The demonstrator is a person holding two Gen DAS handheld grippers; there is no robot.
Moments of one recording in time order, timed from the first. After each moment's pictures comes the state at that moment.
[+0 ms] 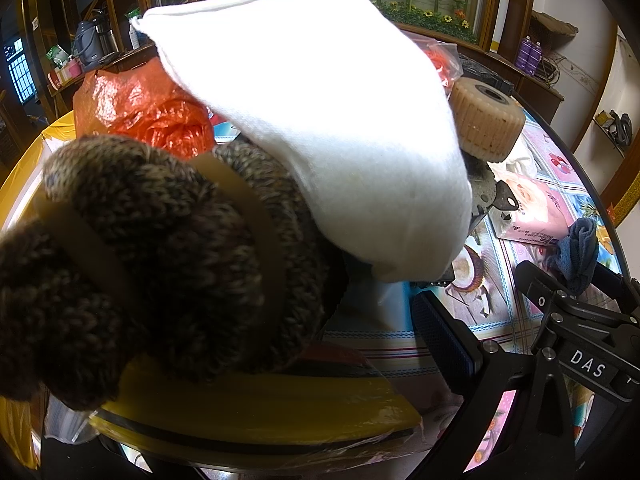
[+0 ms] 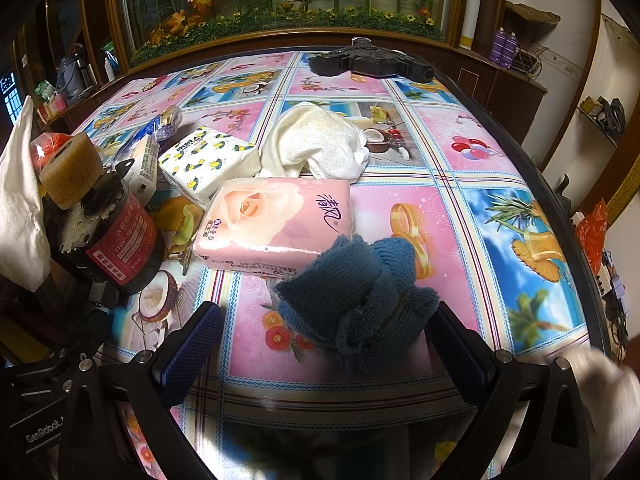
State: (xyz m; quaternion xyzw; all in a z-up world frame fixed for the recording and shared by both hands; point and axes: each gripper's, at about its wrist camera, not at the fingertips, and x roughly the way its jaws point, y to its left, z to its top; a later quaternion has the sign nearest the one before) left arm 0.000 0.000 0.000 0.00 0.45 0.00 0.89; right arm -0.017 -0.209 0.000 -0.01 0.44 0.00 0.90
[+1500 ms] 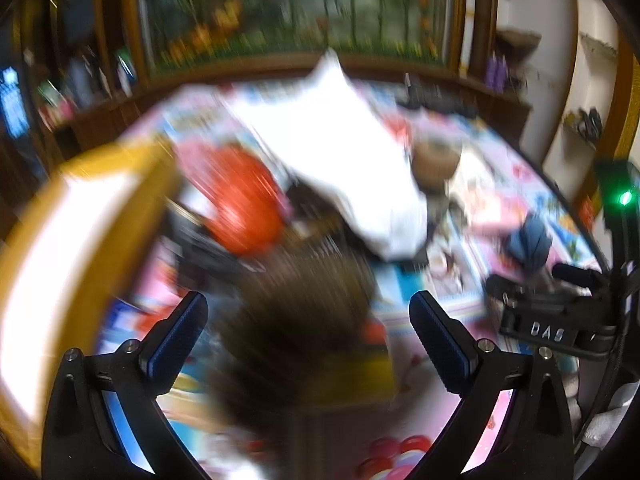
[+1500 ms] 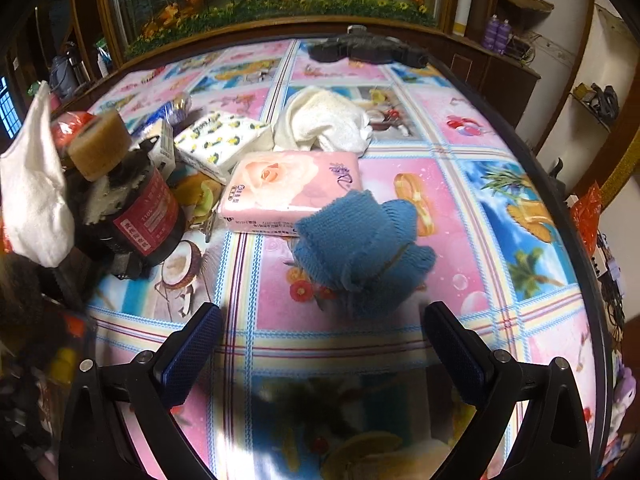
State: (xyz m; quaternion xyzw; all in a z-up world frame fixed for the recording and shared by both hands) left arm -0.063 0.025 0.050 0.02 0.36 -0.03 0.93; right arm -0.045 -0.198 0.009 0.01 0.45 -0.02 0.89
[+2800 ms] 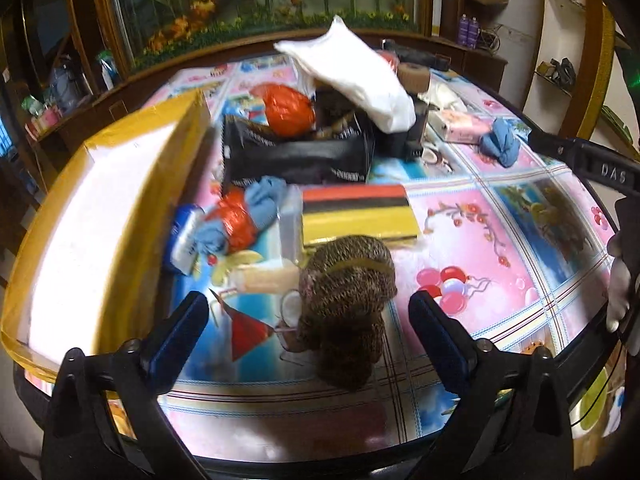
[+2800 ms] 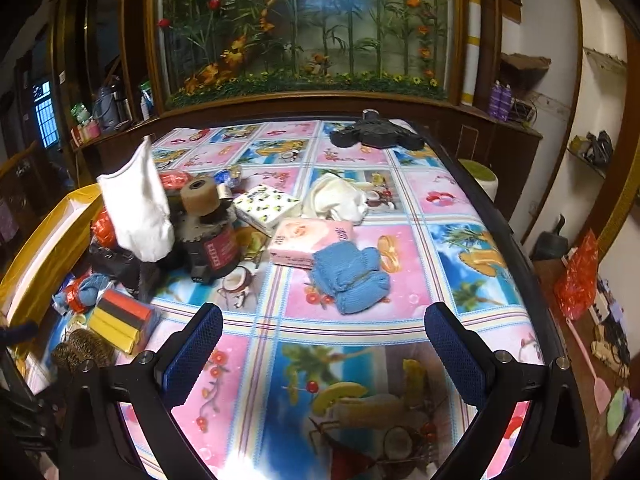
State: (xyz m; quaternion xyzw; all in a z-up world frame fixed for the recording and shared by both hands) left arm -0.117 0.065 0.024 0.07 0.43 -0.09 0.90; right arm -0.144 -0.217 0.071 0.00 0.33 0.03 0.94
